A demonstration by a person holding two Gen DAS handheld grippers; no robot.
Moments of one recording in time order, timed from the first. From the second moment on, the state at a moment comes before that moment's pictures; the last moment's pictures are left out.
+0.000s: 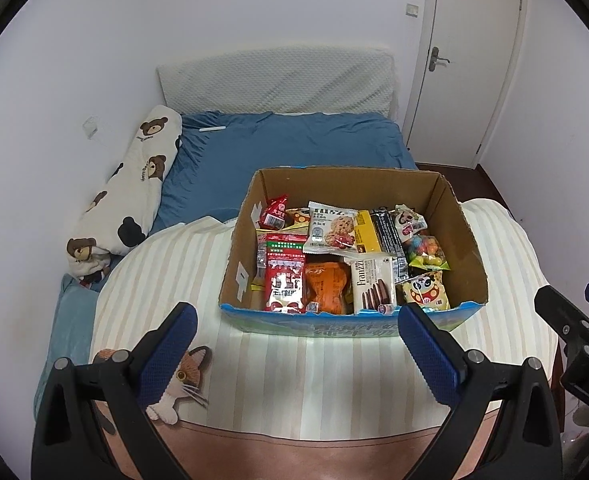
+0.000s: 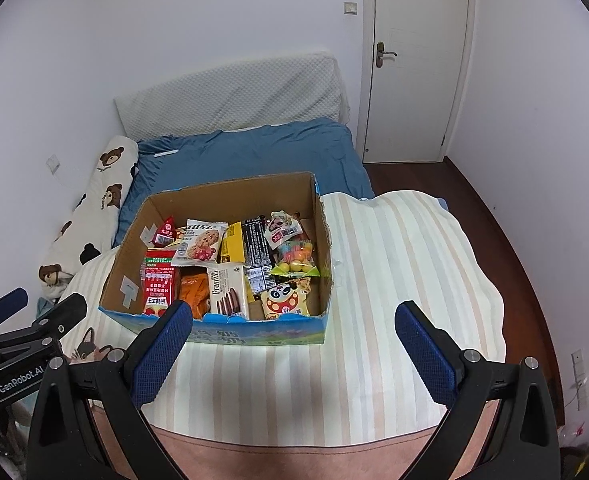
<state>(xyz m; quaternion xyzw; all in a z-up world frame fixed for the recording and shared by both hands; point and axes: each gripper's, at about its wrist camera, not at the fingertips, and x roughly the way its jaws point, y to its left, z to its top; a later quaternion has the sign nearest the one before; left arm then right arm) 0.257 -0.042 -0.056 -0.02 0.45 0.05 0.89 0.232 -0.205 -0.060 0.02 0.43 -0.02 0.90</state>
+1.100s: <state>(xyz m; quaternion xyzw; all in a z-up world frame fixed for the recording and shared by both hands) 0.250 -0.041 -0.047 -0.01 0.44 0.04 0.90 0.226 -0.205 -0.050 0.01 0.42 -0.02 0.91</state>
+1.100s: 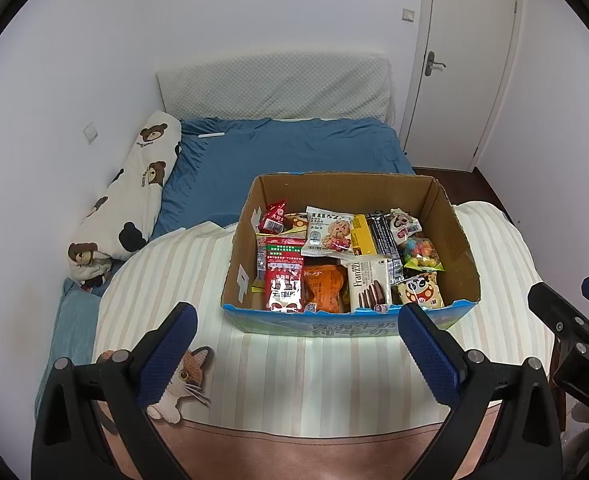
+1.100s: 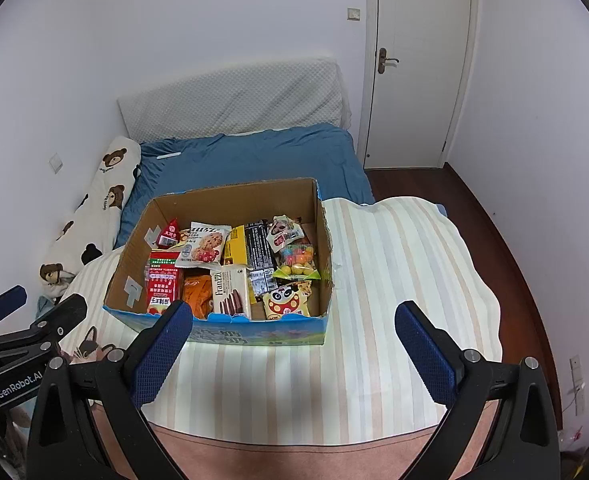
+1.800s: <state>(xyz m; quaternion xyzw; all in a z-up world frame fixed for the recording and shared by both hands) 0.248 -0.044 -0.043 0.00 0.44 0.05 0.90 0.224 -0.207 -0.048 0.01 0.42 -0.02 0.91</state>
